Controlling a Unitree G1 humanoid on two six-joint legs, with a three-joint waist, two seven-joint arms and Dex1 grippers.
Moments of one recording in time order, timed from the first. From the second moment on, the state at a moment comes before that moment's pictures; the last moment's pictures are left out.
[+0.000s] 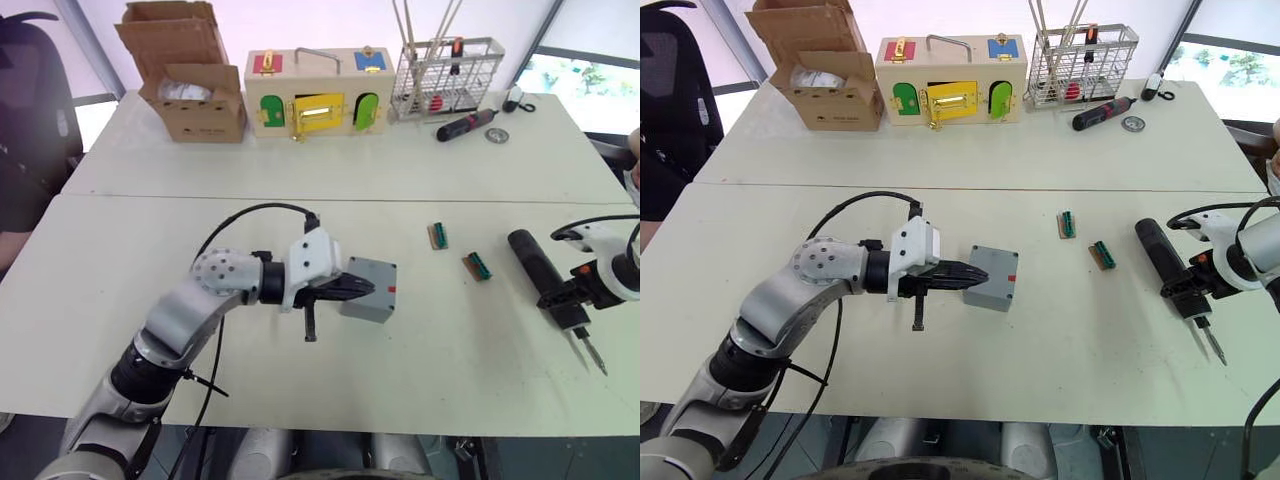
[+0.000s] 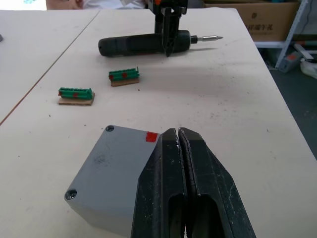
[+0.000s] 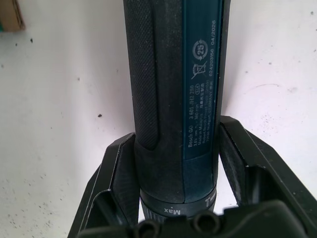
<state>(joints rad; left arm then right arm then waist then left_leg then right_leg) -0.49 0.49 -0.34 -0.45 -0.38 0.60 -0.92 -0.71 -1.24 0.47 0.41 0.13 1.13 1.21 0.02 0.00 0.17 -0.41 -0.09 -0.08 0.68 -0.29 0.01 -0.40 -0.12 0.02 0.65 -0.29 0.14</state>
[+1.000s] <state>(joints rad) -0.61 0.46 -0.32 -0.18 -0.38 0.48 -1.00 -1.11 -1.17 0.35 0.63 -0.01 1.20 1.48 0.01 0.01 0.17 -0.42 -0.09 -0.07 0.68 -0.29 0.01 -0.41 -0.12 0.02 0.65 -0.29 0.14</state>
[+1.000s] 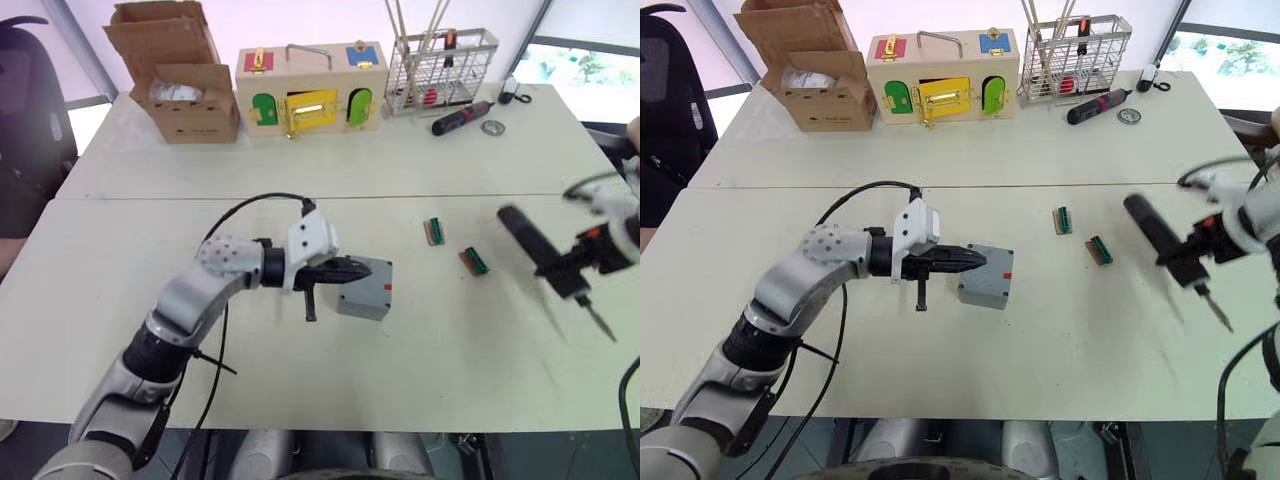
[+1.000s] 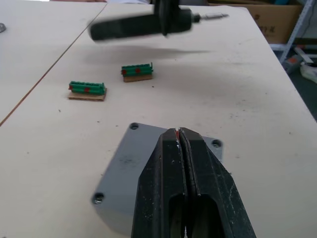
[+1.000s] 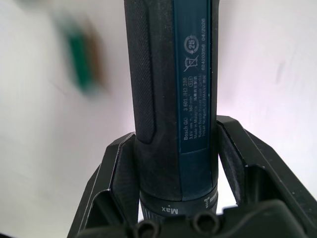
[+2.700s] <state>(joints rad) -0.73 0.41 -0.38 0.15 -0.21 0.27 -1.24 -0.19 -0.18 -0.18 -0.78 0.32 0.70 0.38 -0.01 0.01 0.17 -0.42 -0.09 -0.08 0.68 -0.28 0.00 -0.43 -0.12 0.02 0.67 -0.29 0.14</state>
